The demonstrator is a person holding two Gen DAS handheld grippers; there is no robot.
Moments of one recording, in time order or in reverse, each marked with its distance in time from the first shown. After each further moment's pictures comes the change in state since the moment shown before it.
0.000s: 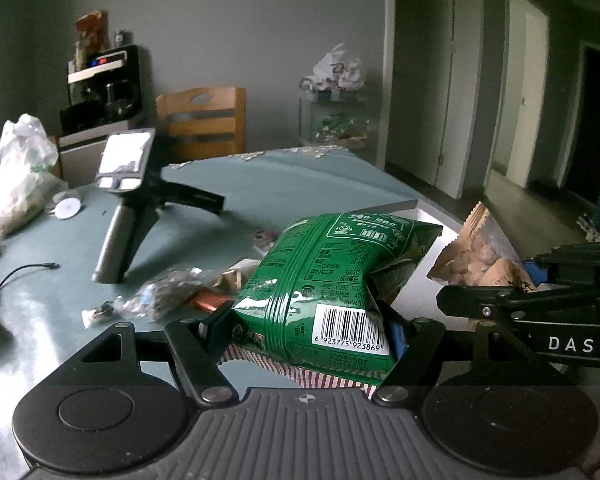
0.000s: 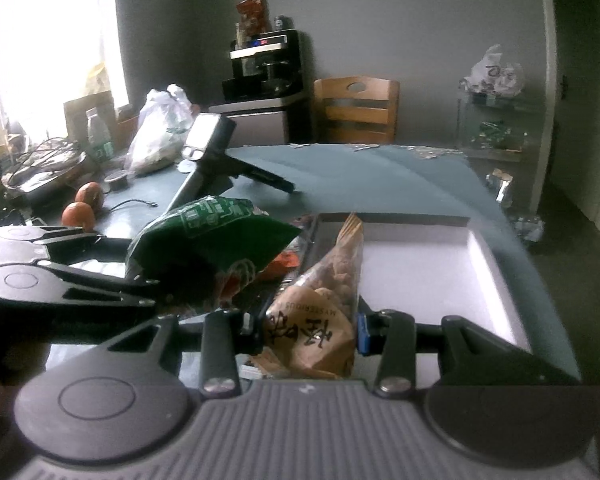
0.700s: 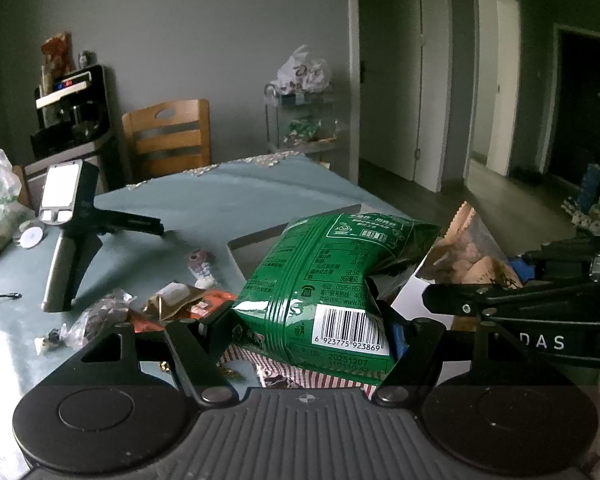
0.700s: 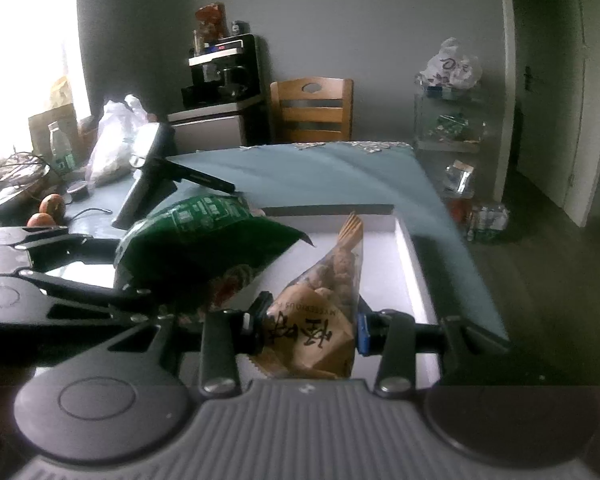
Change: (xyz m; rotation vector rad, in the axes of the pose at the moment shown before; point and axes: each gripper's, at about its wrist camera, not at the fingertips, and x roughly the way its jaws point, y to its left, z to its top) left arm 0.021 -0.065 0.012 0.076 -0.014 -0.033; right arm -0.027 -0.062 -0.014 0.053 -0.004 -0.094
